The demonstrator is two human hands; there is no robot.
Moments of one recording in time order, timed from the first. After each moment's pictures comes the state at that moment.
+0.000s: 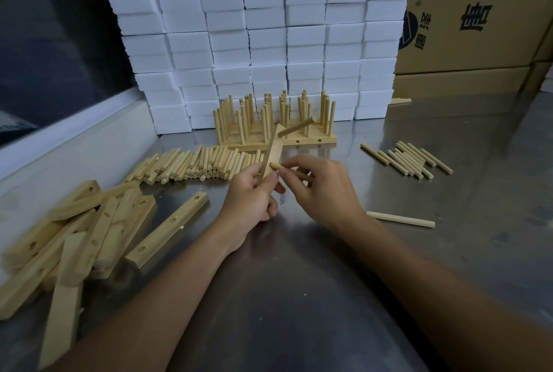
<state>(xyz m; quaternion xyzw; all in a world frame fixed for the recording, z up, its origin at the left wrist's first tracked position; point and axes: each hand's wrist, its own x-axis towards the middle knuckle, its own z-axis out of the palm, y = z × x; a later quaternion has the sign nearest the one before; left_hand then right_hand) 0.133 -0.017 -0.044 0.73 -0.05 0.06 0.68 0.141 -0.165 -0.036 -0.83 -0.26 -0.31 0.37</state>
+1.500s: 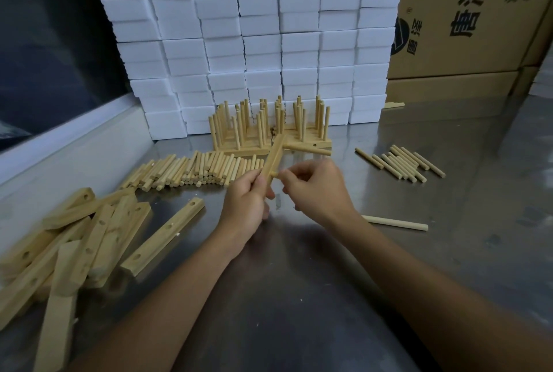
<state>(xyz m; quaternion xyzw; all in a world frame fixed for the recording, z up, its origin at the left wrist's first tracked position) 0.134 -0.021 -0.047 0.77 -0.03 0.12 0.63 0.141 -0.155 -0.027 -0.84 -0.08 -0.16 0.51</state>
